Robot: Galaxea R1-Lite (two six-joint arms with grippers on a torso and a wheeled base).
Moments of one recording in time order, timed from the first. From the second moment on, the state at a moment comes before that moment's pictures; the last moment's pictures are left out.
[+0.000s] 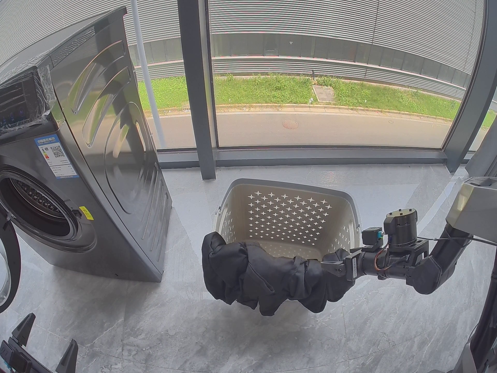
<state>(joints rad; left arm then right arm) 0.00 0.02 -0.02 0.04 -0.09 0.05 0.31 2.13 -0.60 -0.94 0.22 0.02</state>
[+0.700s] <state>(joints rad) 0.00 0.02 -0.02 0.04 -0.08 0.06 0.29 2.28 -0.71 -0.95 0.20 -0.02</state>
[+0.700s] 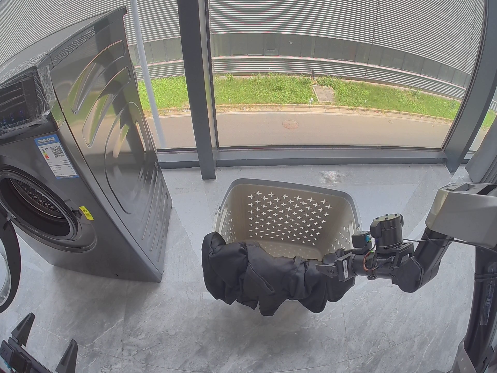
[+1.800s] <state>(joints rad) 0.00 0.02 -0.02 0.04 -0.07 0.05 0.32 2.27 -0.67 -0.95 0.16 -0.04</state>
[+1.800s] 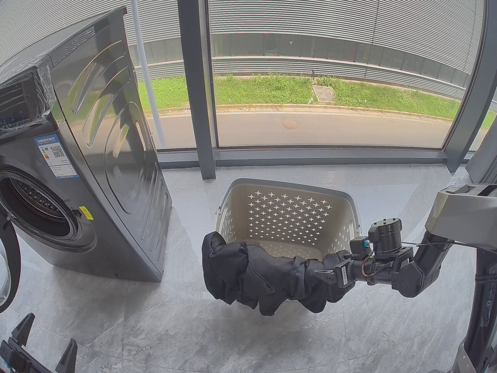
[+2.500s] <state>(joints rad) 0.00 0.02 -0.02 0.04 -0.07 0.05 0.33 2.31 -0.67 -0.99 0.14 -0.05</state>
